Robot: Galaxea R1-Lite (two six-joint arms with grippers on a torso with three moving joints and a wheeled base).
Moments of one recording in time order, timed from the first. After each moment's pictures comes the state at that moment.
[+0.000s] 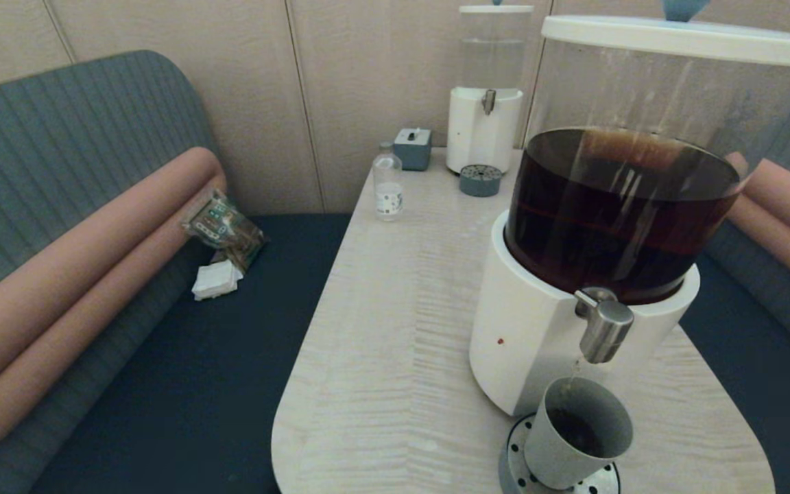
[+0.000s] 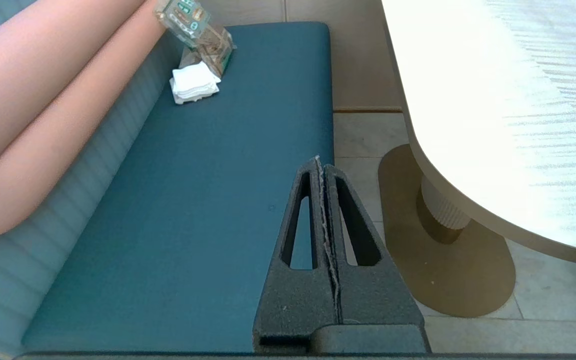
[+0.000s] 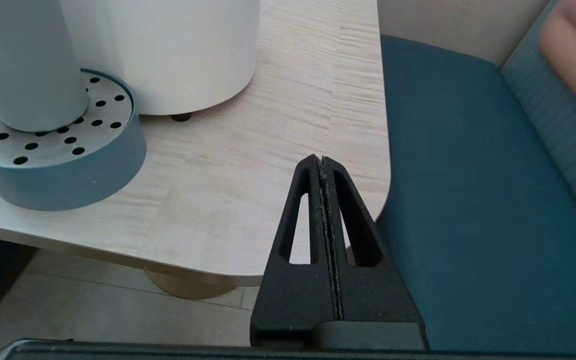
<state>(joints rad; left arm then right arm) 0.01 0.00 0.00 0.00 -0.01 0.03 -0.01 0.00 0.00 0.01 0.02 -0.11</state>
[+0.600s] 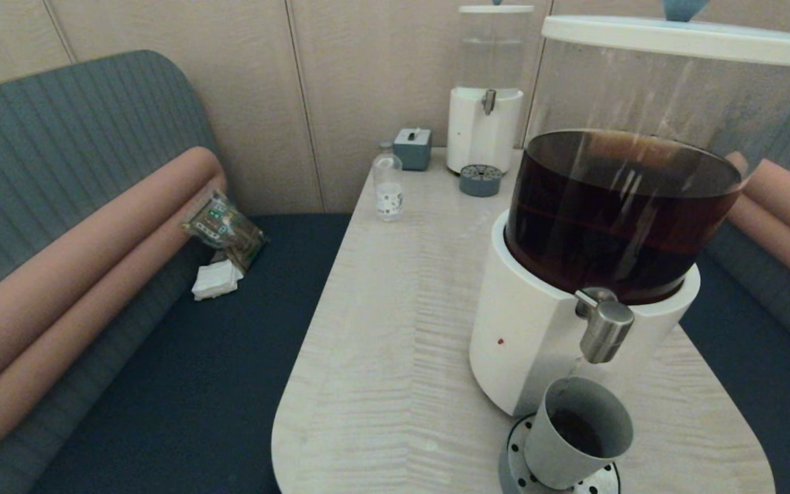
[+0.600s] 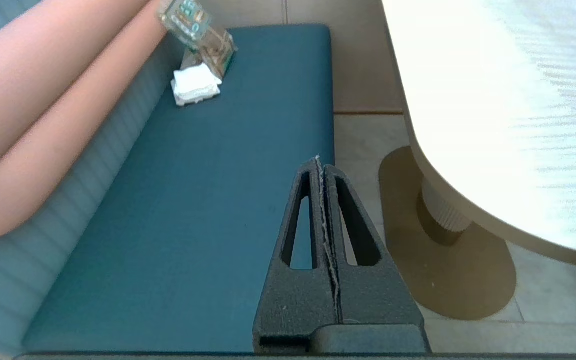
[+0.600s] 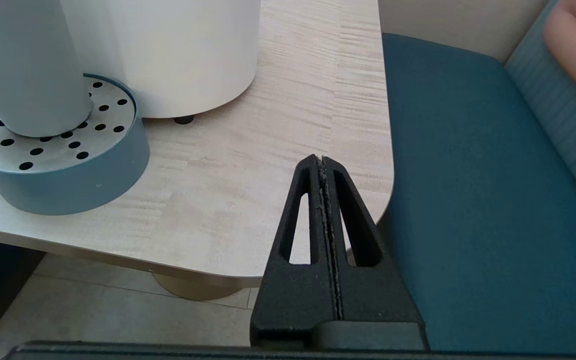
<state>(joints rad) 0.01 0.00 0.00 0.00 -0.01 0.03 -0.01 0.00 0.00 0.01 0.02 -0.09</state>
